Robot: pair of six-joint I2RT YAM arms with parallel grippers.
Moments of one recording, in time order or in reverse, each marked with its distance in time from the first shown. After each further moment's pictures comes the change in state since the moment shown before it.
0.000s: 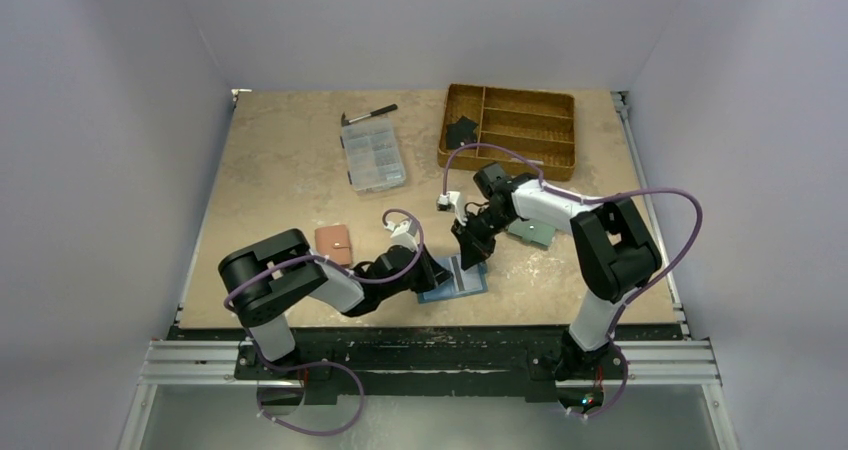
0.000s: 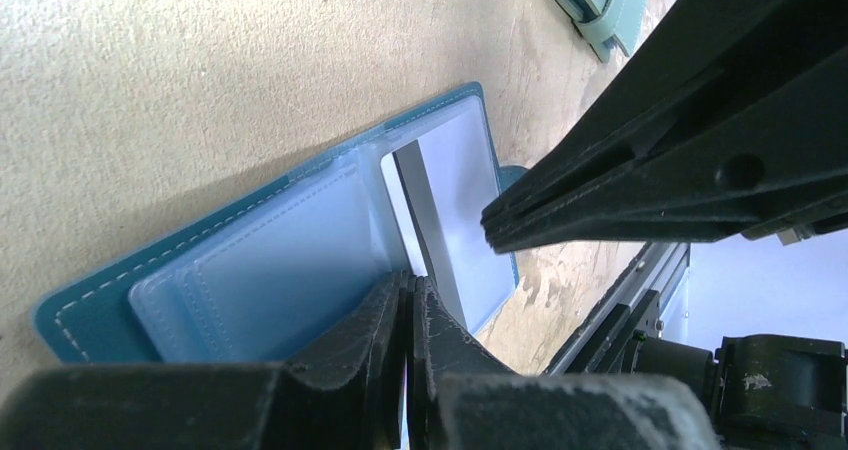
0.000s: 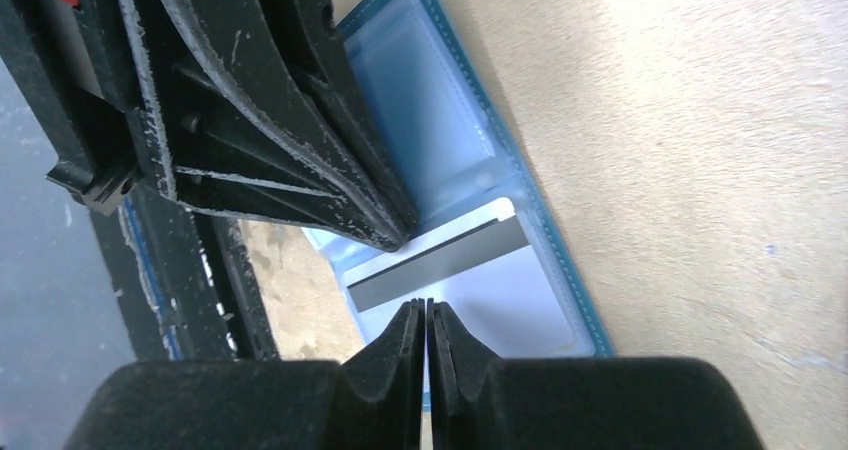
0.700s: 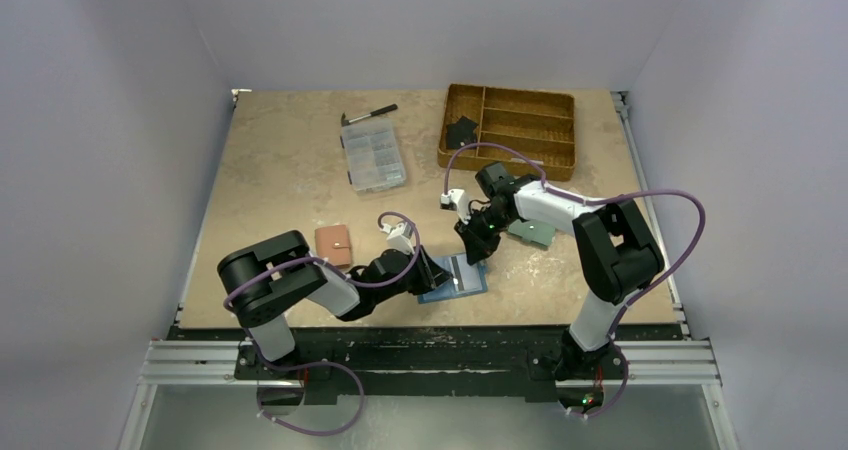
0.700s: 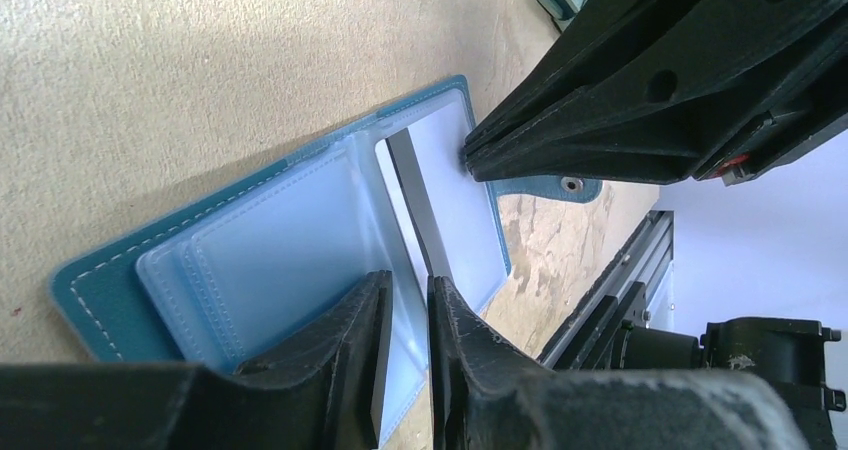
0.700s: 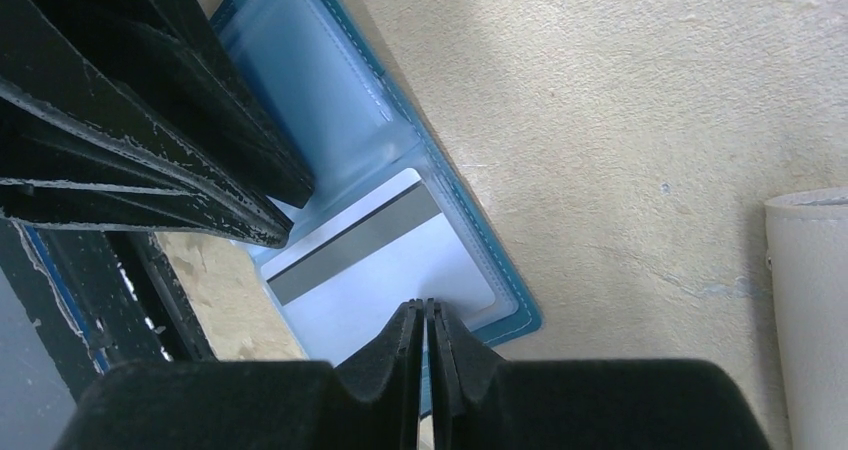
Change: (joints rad) left arm 0.002 -0.006 -0.061 0.105 0.000 0.000; right arm -0.010 -0.024 -0.022 0.061 0.179 0.046
